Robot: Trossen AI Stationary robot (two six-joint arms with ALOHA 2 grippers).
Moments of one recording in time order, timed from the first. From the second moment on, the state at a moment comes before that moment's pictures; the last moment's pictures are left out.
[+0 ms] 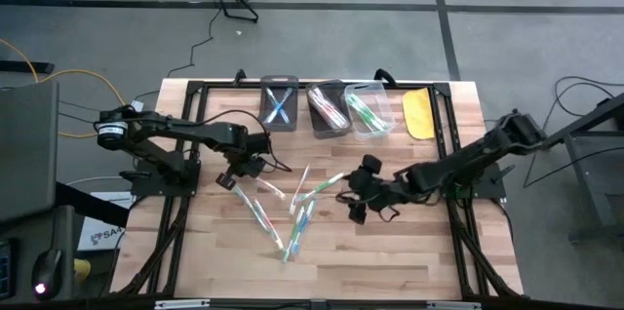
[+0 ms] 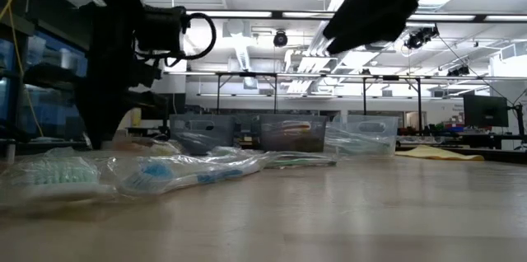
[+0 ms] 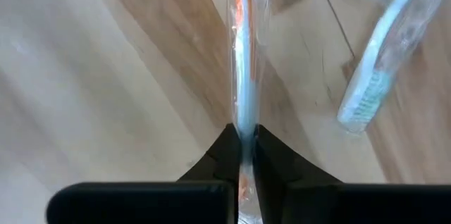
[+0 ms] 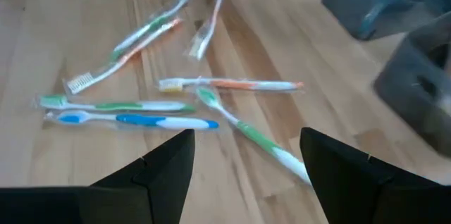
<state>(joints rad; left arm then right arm) 0.18 1.41 0.75 -0.80 0.09 0.69 0.38 1.45 0.90 -0.19 0.51 0.49</state>
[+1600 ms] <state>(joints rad) 0.18 1.05 0.70 -0.11 0.46 0.53 0.21 1.94 1.04 1.14 0.40 -0.19</state>
